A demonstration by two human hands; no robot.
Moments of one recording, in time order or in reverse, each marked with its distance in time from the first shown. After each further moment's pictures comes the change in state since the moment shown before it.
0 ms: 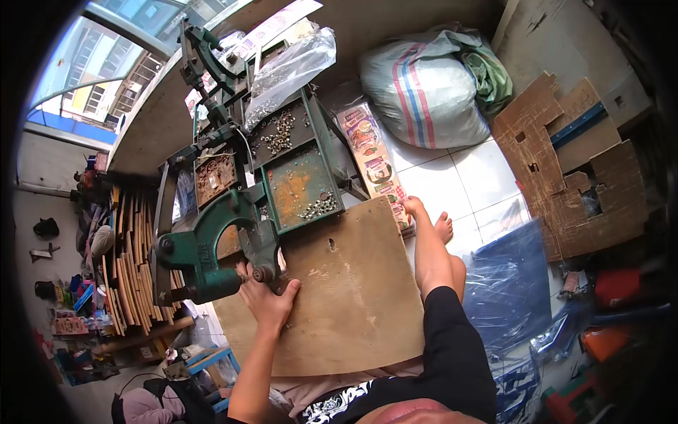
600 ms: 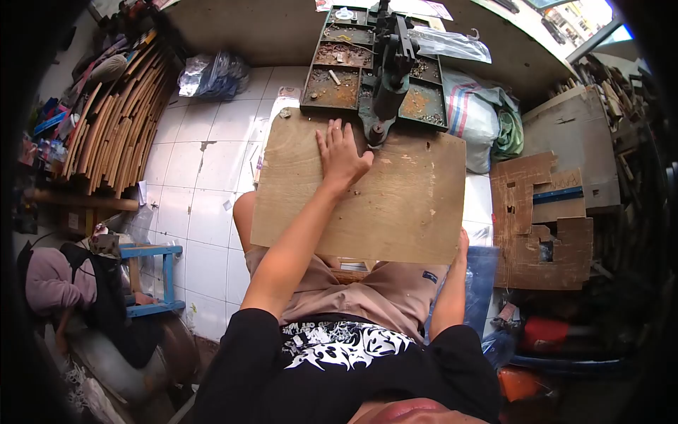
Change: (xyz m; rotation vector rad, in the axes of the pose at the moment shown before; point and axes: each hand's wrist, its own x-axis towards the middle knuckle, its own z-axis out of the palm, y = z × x) left_hand -0.006 -0.032 0.000 -0.312 0.145 -0.016; right_hand -0.344 0.061 -0.088 0.635 0.014 -0.256
